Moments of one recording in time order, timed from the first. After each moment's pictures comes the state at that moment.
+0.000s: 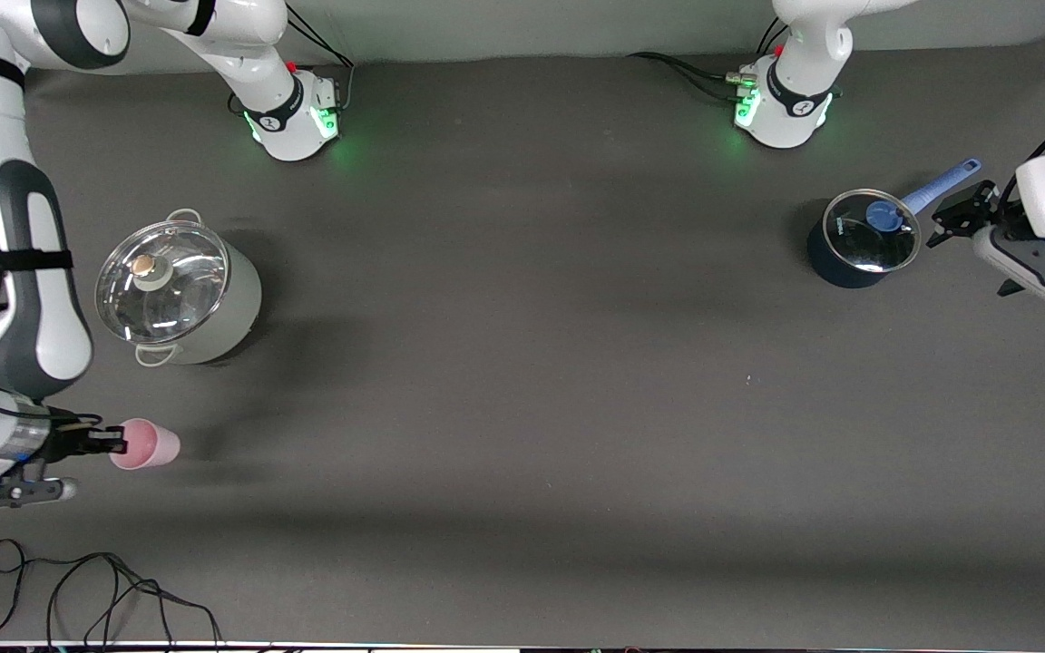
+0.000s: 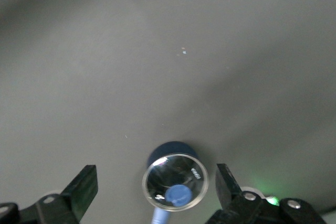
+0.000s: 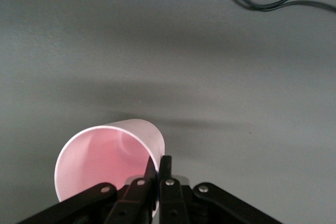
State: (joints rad) left arm 0.18 0.05 -0.20 -1.58 -0.01 1.52 0.52; right arm -0.26 0.69 0.08 -1.42 -0.07 2.09 -0.26
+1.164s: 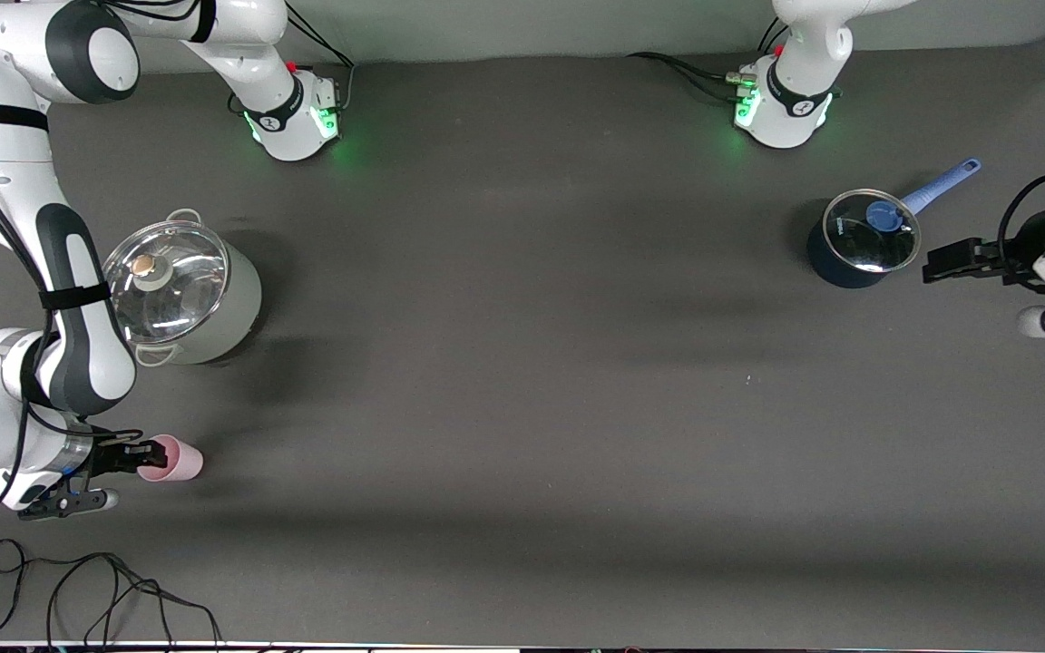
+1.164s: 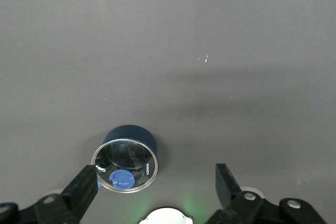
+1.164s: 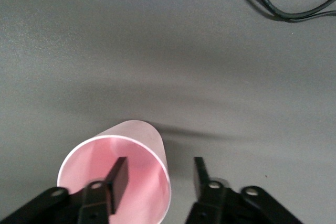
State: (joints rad) left arm 0.19 0.16 -0.22 -1.47 -0.01 1.43 0.01; right arm -0.26 0.78 0.08 -1.42 -0.07 2.22 -0.30
